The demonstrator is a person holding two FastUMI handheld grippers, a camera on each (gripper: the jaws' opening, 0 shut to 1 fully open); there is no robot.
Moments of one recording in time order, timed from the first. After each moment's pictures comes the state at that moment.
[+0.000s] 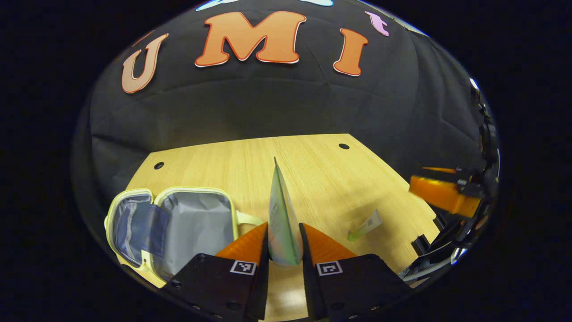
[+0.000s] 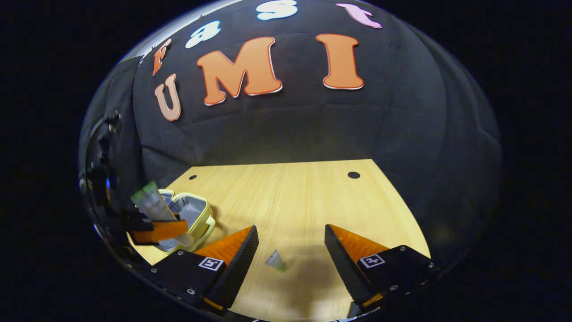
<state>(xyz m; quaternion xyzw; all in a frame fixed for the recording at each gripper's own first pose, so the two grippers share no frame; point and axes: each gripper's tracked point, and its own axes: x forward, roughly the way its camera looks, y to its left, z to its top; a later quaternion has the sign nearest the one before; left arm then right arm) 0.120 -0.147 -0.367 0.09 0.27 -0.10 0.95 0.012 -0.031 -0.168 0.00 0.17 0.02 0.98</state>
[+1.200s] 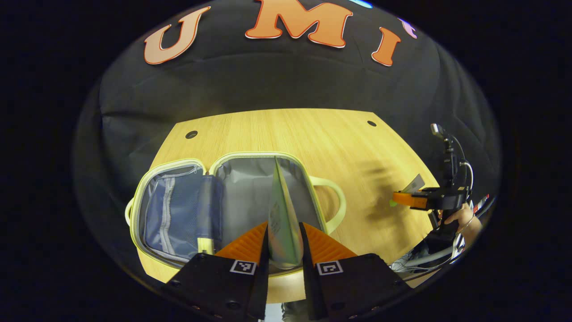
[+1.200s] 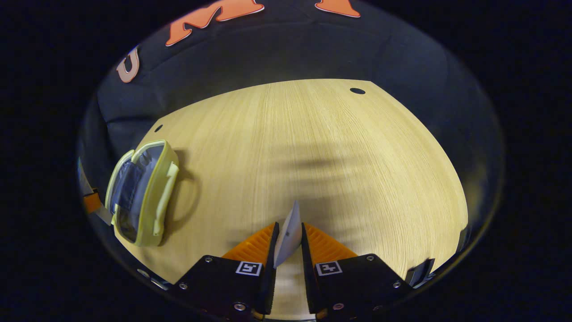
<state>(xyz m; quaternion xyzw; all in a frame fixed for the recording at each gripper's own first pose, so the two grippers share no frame) 0.092 0.018 -0.368 0.09 0.37 -0.07 0.92 0.026 0.003 -0.312 0.05 0.39 -0.04 0.92</state>
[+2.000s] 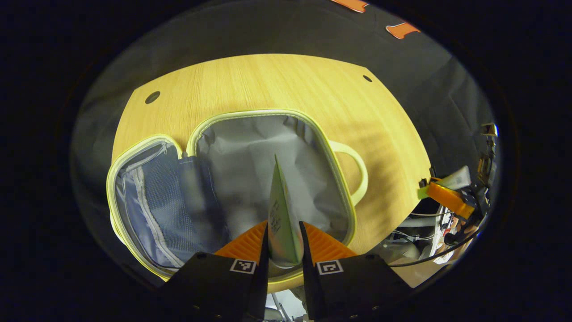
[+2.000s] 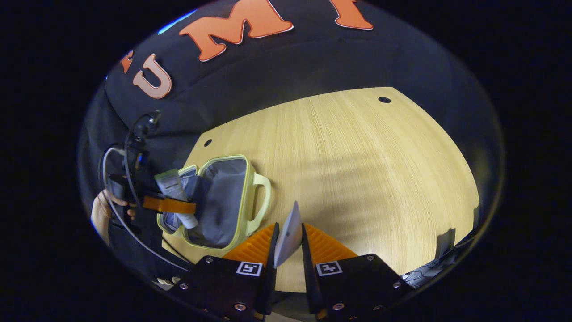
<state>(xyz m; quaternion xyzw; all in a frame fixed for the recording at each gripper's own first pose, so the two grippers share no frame) 0.144 0.061 -0.430 0.08 0.57 -0.15 0.80 -0.027 0.120 -0.220 0.12 0.36 0.03 0.92</state>
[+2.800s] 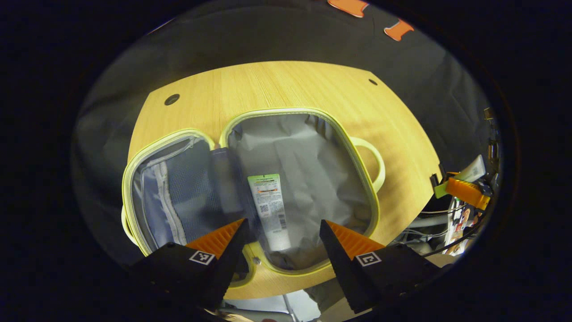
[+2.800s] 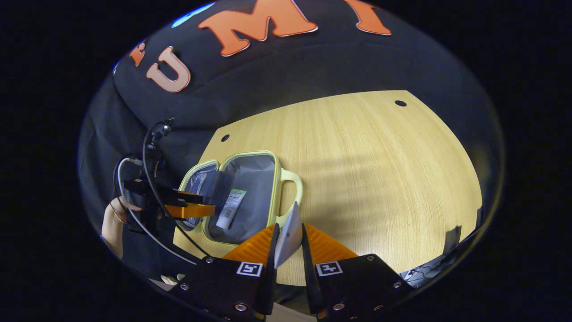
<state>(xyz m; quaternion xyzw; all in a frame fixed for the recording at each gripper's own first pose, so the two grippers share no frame) 0.121 0.107 -0.406 0.07 0.52 -0.14 0.84 -0.029 0.182 -0.206 0.09 0.37 0.06 0.92</state>
